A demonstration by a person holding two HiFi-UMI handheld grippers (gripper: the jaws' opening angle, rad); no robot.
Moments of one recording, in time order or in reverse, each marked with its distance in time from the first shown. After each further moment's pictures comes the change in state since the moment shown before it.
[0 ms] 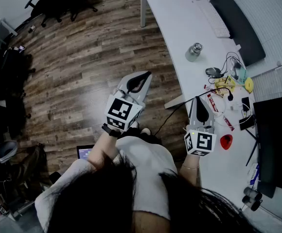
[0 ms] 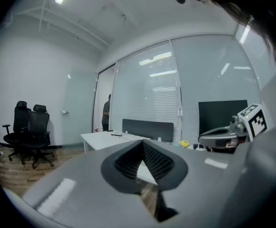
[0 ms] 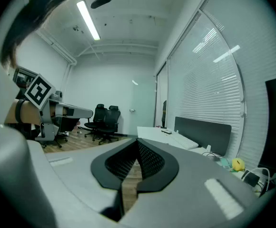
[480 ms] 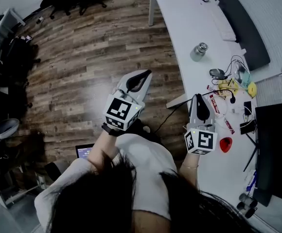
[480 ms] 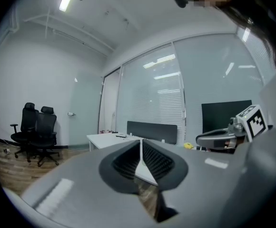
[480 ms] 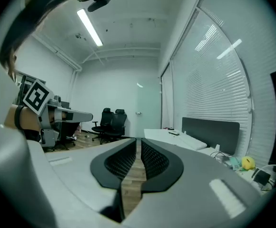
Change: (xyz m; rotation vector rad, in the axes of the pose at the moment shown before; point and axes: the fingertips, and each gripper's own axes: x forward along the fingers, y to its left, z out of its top) left arm -0.025 -0.010 0.000 -0.016 -0.035 0.061; right arm -0.008 0.010 0.003 0.038 -0.030 0.080
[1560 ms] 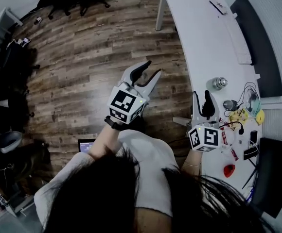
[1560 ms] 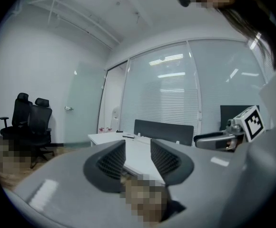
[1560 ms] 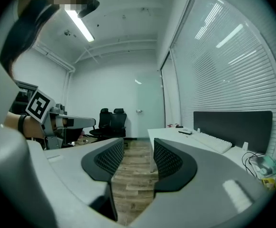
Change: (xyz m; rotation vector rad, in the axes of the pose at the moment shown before) left arm 0.121 0.196 -0.002 -0.052 0.024 -0.052; right arm 0.226 0.024 0.016 0.076 0.029 0.012
